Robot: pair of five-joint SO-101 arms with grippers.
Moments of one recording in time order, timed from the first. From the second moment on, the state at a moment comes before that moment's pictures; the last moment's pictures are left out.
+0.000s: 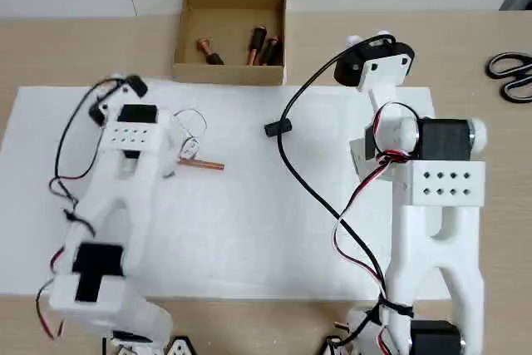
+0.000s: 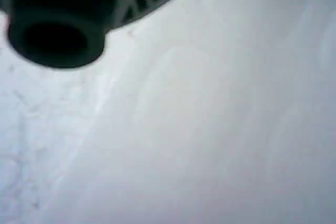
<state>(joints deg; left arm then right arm) -0.8 7.5 13.9 73.5 52.4 -2.7 -22.2 3.4 95.2 14.8</state>
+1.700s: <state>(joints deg) 0.7 20.7 4.3 70.6 59.9 -2.7 -22.2 3.4 95.2 14.8</state>
